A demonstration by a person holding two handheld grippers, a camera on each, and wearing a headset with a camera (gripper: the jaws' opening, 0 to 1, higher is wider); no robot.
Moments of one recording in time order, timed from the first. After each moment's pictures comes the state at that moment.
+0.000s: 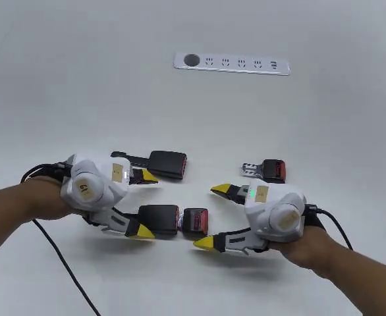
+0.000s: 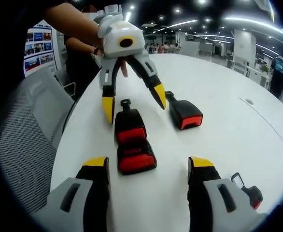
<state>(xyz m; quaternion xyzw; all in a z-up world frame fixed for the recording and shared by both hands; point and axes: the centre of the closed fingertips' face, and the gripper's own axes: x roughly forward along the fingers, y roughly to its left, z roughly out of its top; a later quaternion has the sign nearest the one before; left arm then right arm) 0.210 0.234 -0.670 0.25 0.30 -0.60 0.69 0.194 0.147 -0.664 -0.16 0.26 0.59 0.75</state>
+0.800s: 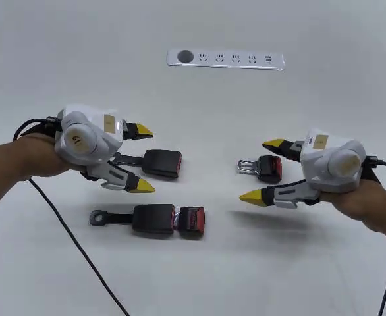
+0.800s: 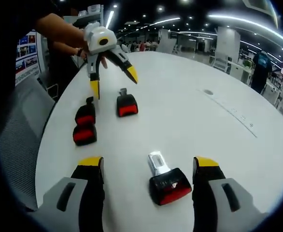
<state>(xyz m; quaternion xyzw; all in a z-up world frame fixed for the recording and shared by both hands) 0.289 0.234 -0.643 0.28 0.27 -0.57 0.72 0.290 0.047 -0.657 -0.18 0.28 0.52 0.79</state>
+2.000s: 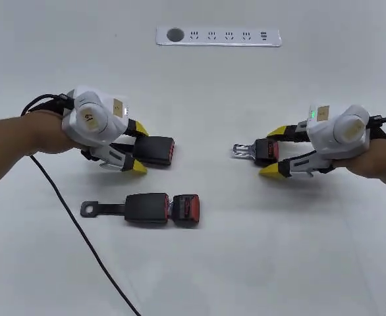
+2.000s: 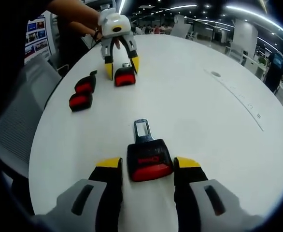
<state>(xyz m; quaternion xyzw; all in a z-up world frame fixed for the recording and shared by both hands) 0.292 0.233 -0.688 0.30 0.34 -0.59 0.66 0.296 0.021 -0.695 -0.23 0.33 0.55 0.73</state>
